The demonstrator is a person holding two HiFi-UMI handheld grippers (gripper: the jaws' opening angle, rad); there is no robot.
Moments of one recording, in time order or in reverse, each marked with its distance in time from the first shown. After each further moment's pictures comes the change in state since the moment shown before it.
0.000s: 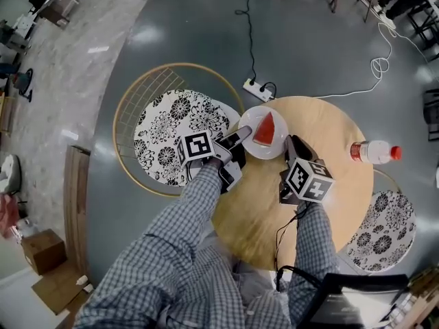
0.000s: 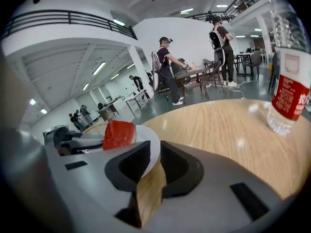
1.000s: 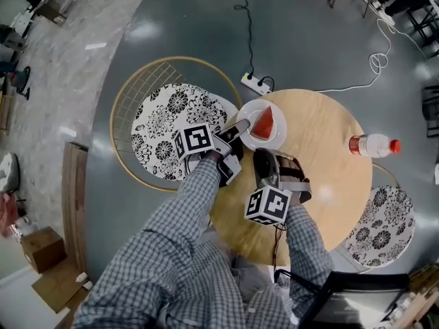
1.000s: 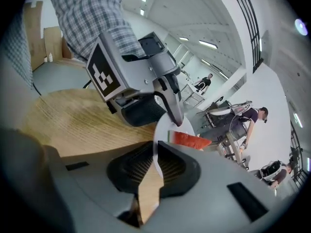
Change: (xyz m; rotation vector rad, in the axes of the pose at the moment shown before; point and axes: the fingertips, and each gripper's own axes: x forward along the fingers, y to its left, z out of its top) left arm 0.002 -0.001 0.000 0.068 0.003 0.032; right arm -0.025 0.106 -0.068 -1.387 0.182 0.061
